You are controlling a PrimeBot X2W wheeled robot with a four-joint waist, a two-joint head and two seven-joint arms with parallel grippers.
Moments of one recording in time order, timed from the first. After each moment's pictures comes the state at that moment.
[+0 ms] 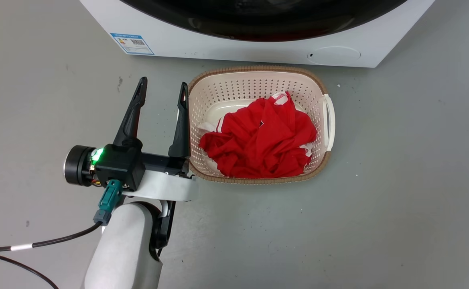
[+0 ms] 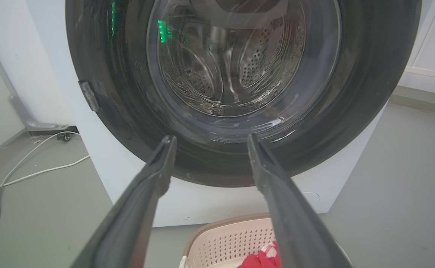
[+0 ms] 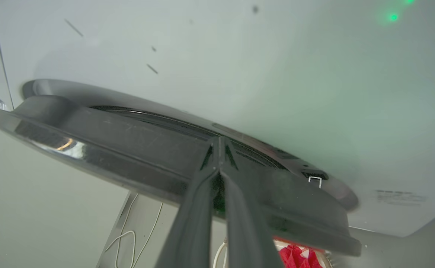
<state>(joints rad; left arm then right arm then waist) -0.37 0.05 -0.18 0.06 -0.08 0.03 -0.26 -1.56 -0.32 0.27 0.93 1.06 0.13 0.57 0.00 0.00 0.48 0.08</state>
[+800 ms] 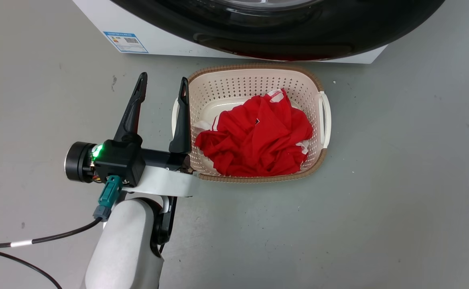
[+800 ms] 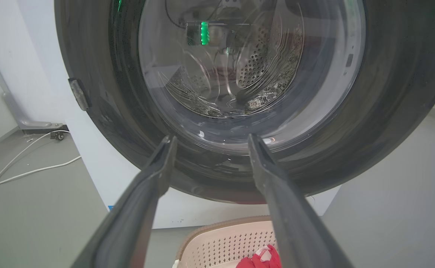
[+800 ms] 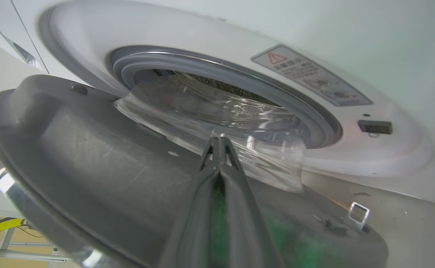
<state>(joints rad) -0.39 0.05 -0.19 0.06 -0.10 0.04 -0.26 -1.50 -0.29 0.17 0.81 1.13 0.13 0.83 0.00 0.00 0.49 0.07</state>
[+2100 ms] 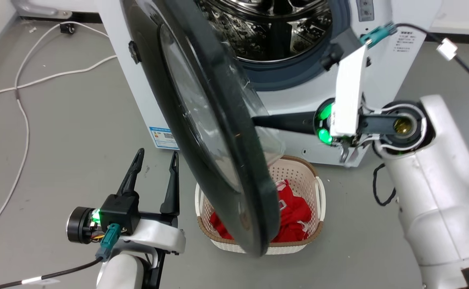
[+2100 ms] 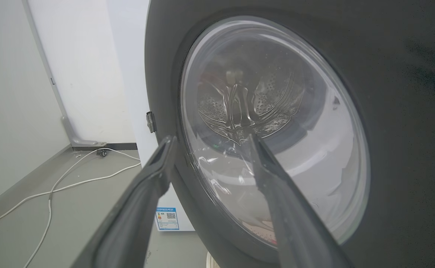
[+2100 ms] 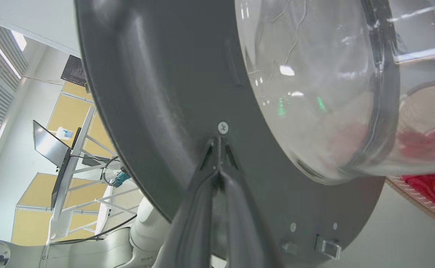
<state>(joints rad) -0.18 0.05 -0.11 0.15 -0.07 -0.03 -0.26 -0.85 -0.07 0.25 0.45 1.29 0.13 1.10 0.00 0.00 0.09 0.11</state>
